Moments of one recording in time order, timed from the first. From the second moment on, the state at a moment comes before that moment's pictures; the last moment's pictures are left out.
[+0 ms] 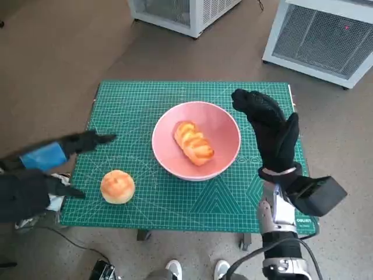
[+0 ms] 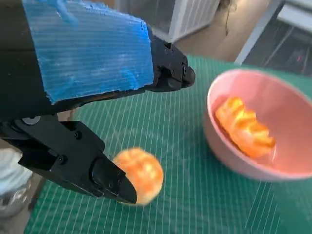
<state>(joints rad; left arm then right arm) -0.20 0.96 0.18 -0.35 0.12 0.28 -0.88 -0.57 0.01 -0.14 0.58 0.35 -0.71 0.53</state>
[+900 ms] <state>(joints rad) -0.17 0.85 -0.15 -0.16 0.43 0.21 -0.64 -0.57 0.01 -0.14 0.58 0.35 -0.70 0.54</state>
